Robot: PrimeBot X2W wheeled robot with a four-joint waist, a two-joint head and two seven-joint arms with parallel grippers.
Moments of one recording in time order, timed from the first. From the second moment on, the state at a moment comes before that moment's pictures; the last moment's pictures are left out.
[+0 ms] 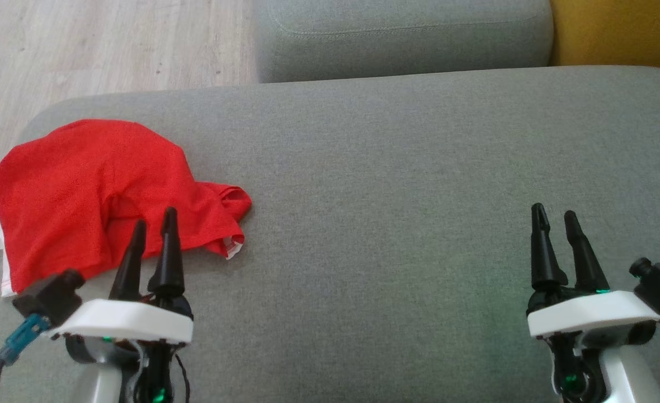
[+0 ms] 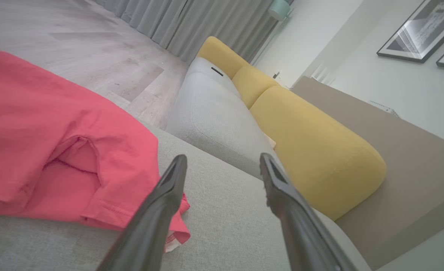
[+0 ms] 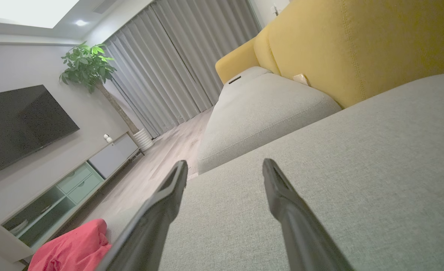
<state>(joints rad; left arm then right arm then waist) 0.00 0.05 -0.09 0.02 -0.67 -0.03 -0.10 -0.03 -0.04 0.03 0.14 0.56 0.13 -0.09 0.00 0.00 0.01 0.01</state>
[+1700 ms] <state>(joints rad) 0.00 0.12 -0.33 -0.08 -0.19 0.13 -0.24 -0.02 -0.04 0.09 0.08 0.07 0.13 -0.24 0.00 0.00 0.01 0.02</state>
